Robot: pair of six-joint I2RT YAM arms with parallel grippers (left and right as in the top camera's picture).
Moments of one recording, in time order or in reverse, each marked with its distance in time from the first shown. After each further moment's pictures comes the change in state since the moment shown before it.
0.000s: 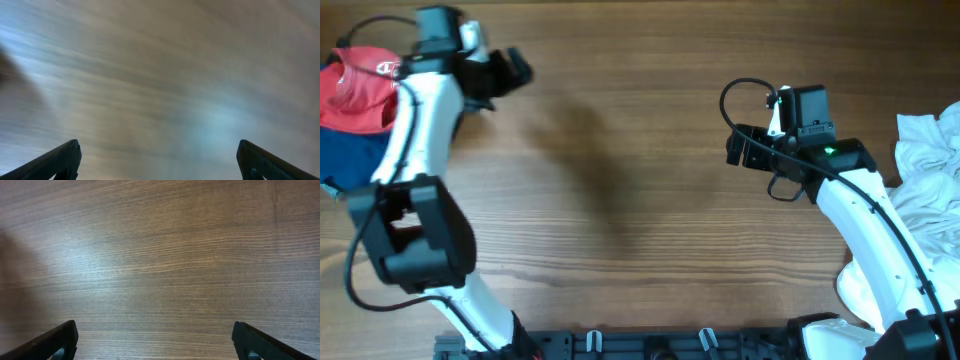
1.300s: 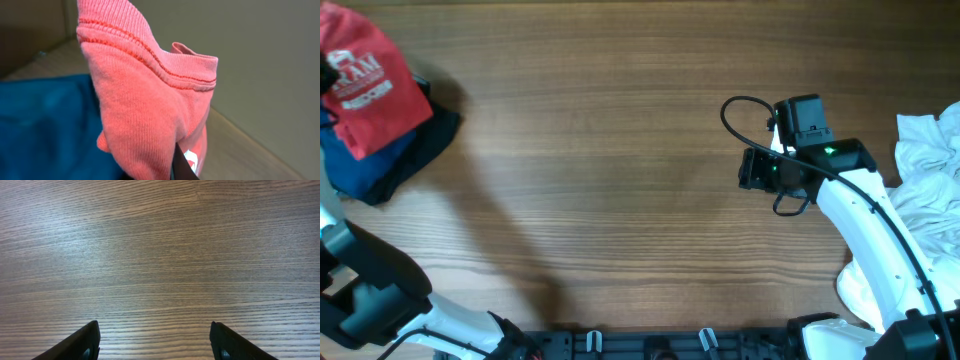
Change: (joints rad) left arm 0.584 -0.116 -0.010 0.446 0.122 0.049; right arm 0.000 0.000 0.000 -0.211 0.013 0.004
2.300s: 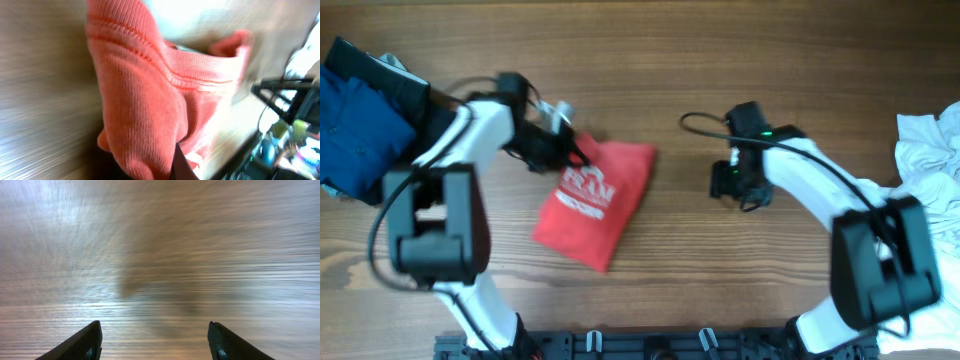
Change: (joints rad) left arm -0.687 0.126 -0.278 -0.616 0.319 0.257; right arm 0.085 0.325 0.001 0.100 -0.026 0.069
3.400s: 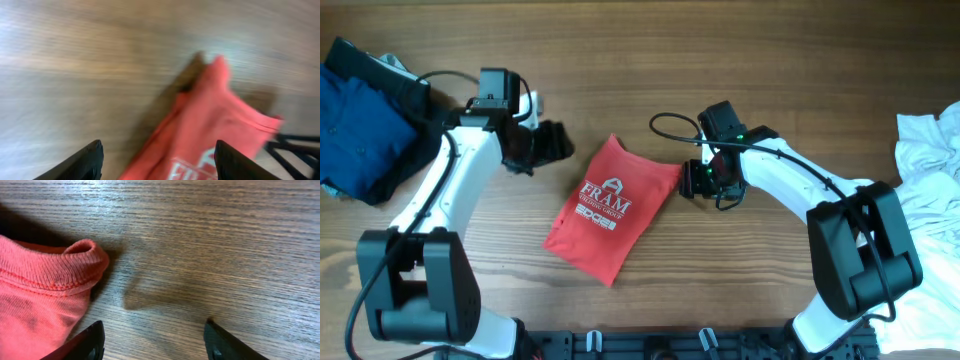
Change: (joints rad) left arm -0.043 -0.262 -0.145 0.177 -0.327 -0.256; right arm 0.123 0.097 0.031 0.117 -0.140 -0.018
